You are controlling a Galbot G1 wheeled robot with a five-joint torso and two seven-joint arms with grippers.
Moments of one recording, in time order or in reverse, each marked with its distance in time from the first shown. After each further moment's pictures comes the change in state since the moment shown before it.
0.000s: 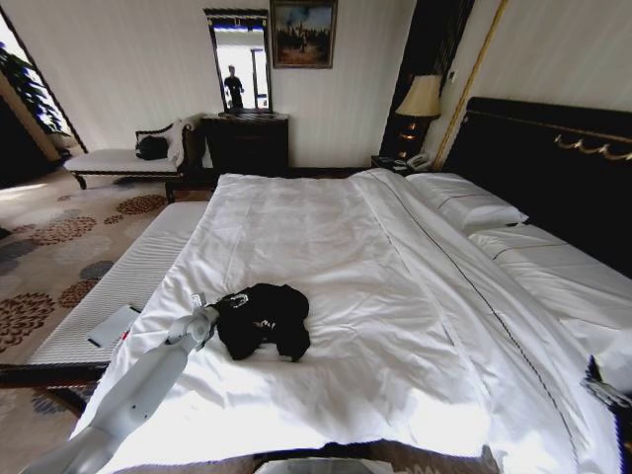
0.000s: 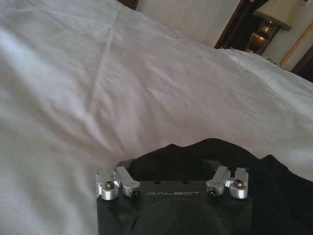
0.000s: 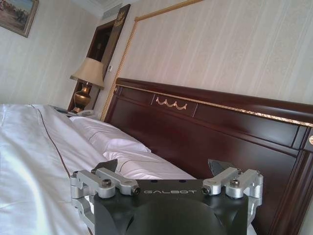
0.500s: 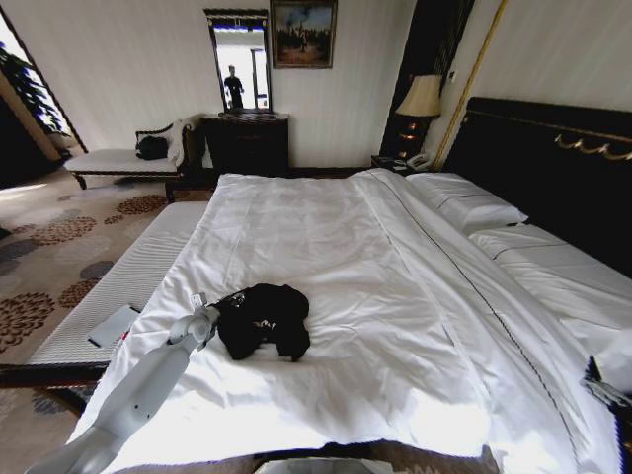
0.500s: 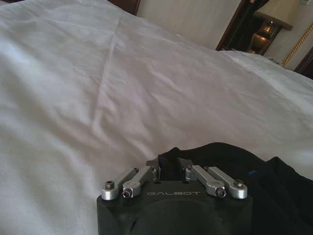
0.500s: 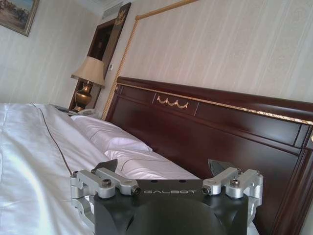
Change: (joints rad) left arm 0.007 0.002 -0.014 -0.003 0.051 -0.013 0.000; right arm 0.001 -0.002 -0.010 0.003 -0.004 -0.006 0.004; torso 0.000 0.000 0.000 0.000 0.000
